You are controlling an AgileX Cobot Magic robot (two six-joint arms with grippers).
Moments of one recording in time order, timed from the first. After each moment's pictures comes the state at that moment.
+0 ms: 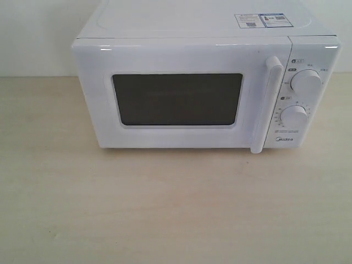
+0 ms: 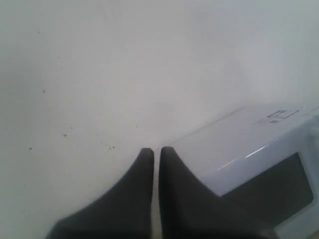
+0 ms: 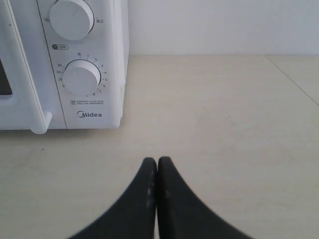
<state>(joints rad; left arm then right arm) -0.11 0.00 -0.63 -0.55 0.54 0.82 -0.05 0.01 0.00 -0.05 0.34 0.03</state>
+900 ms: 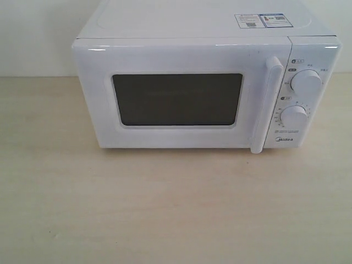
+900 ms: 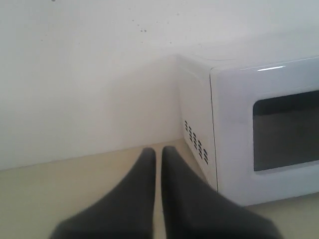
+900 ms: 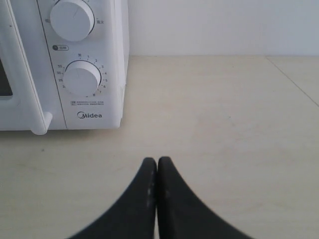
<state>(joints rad) -0.06 0.00 -0.07 -0.53 0.14 0.62 -0.05 0.01 0.00 -0.05 0.33 0.03</state>
